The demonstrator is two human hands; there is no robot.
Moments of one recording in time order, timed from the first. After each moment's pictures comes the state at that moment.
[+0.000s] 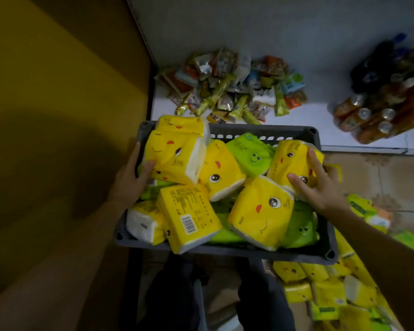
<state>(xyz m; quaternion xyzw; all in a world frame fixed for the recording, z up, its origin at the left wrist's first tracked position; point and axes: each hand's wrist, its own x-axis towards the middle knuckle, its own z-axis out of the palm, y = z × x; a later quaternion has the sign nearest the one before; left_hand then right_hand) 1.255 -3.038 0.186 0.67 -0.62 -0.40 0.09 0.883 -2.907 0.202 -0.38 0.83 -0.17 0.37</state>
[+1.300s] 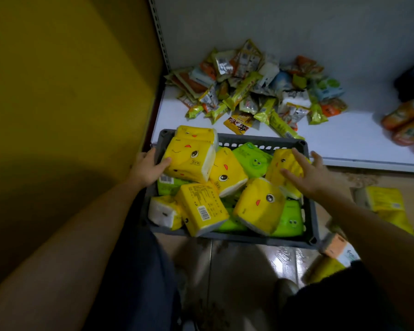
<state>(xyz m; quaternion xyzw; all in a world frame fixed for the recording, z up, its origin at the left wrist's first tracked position) 1.277 -3.129 -0.047 0.69 -0.62 -0.38 0.03 0.923 -3.004 -0.020 -0.50 0.82 -0.02 0.26</state>
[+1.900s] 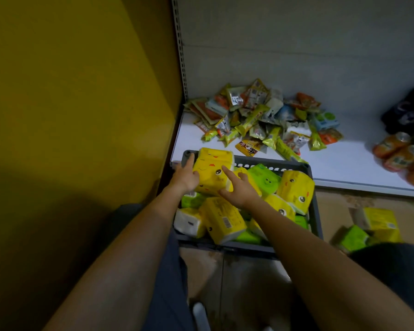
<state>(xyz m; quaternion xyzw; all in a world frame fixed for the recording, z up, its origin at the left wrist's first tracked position) 1.256 -3.118 0.006 0.65 -0.66 -0.38 0.01 1.102 -3.041 0.010 -0.59 0.71 -0.10 0.37</state>
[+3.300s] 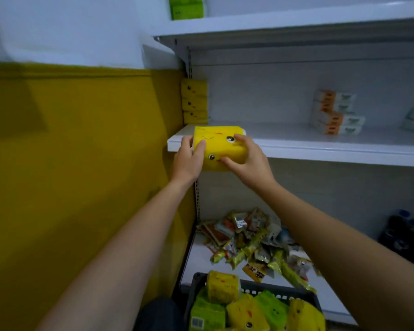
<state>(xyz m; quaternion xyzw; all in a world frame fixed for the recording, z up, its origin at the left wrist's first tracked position) 1.236 -3.158 0.364 0.48 -0.63 -0.28 0.54 1.092 -3.118 0.356 -0.65 0.57 -0.50 0.07</state>
